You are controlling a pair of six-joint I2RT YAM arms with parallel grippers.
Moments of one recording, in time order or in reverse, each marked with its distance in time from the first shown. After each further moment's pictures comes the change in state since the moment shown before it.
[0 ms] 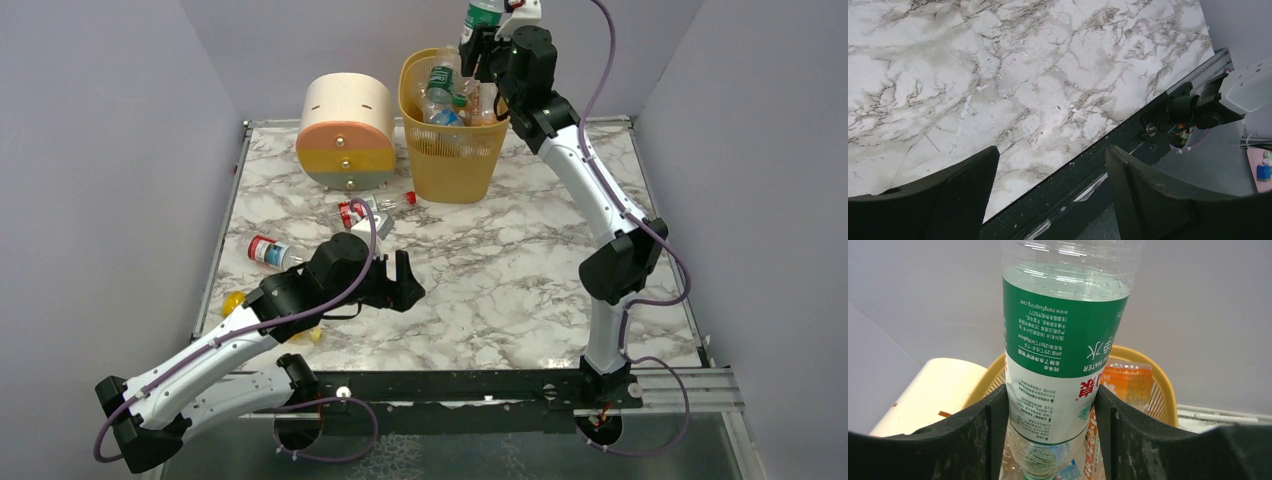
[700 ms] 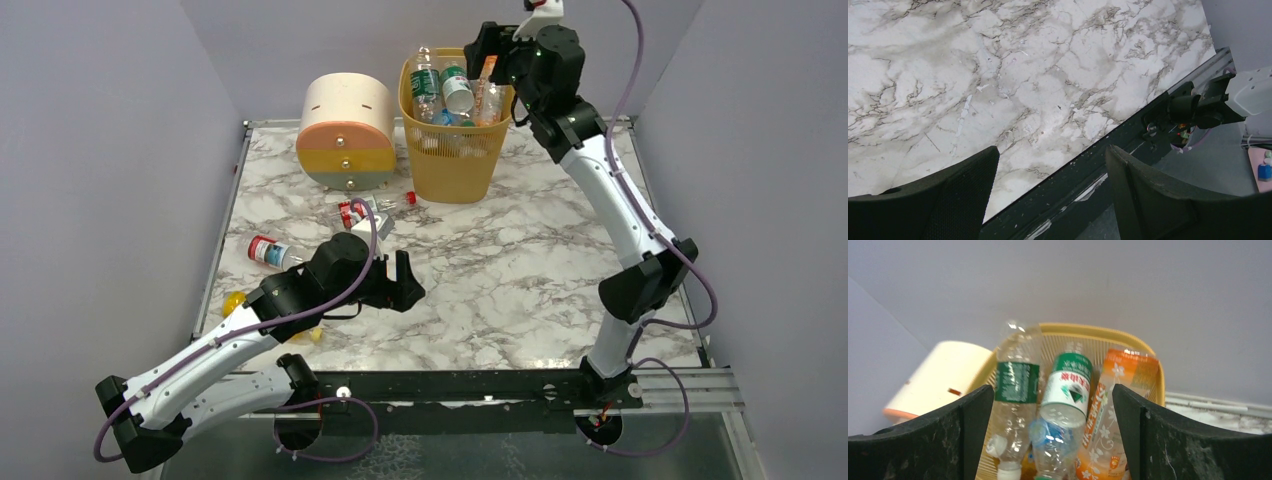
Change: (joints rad) left arm 0.000 0.004 0.000 0.000 0.000 0.002; right arm 0.000 -0.145 -0.148 -0.025 -0.032 -0.011
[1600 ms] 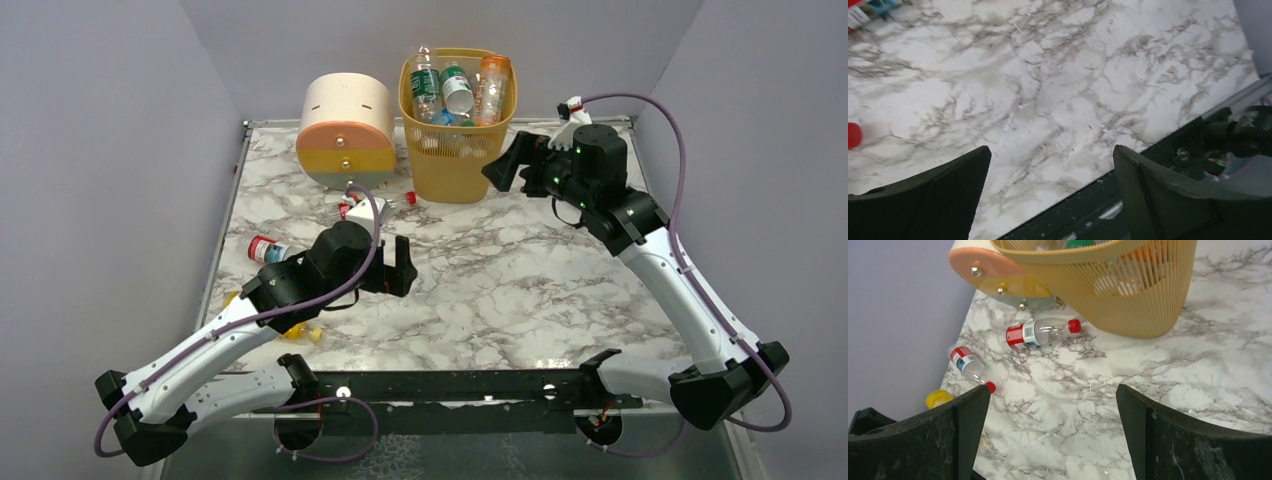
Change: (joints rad) left arm 0.000 0.035 0.113 -0.089 -0.160 0.074; right arm 0.000 -0.620 -0.687 -0.263 -0.246 0.315
